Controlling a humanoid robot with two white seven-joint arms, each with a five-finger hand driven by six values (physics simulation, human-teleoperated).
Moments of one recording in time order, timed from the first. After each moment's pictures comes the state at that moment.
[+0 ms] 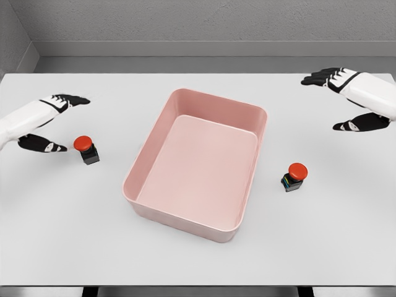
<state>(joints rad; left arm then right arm) -0.37 0.92 -0.45 -1.32 -0.18 -0.61 -0.20 -0.32 -0.77 0.05 -1.57 0.17 -0.61 0.61</state>
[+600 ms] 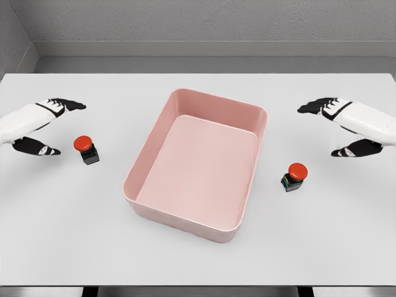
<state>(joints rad) -0.38 0.93 -0.46 -1.32 -0.23 -0.61 -0.22 -0.19 -0.78 0.05 -1.57 0.18 -0.61 0.61</state>
